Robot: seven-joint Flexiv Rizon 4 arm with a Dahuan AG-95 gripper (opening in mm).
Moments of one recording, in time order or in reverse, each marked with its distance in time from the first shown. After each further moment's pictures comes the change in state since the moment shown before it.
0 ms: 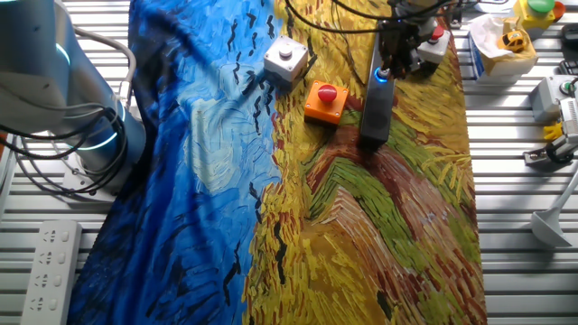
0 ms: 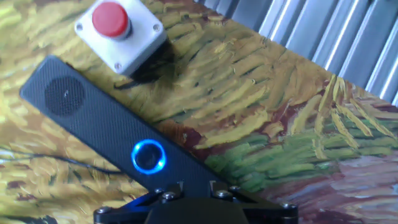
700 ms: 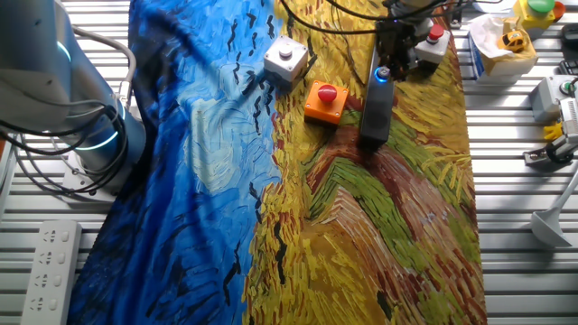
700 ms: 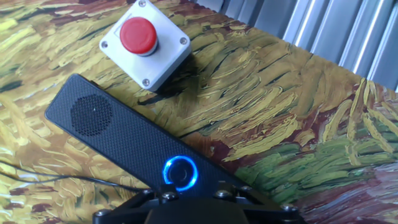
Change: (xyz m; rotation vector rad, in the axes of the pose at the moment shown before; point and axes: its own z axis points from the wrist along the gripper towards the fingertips) arm 0.002 0.000 -0.001 -0.014 -0.025 -0.004
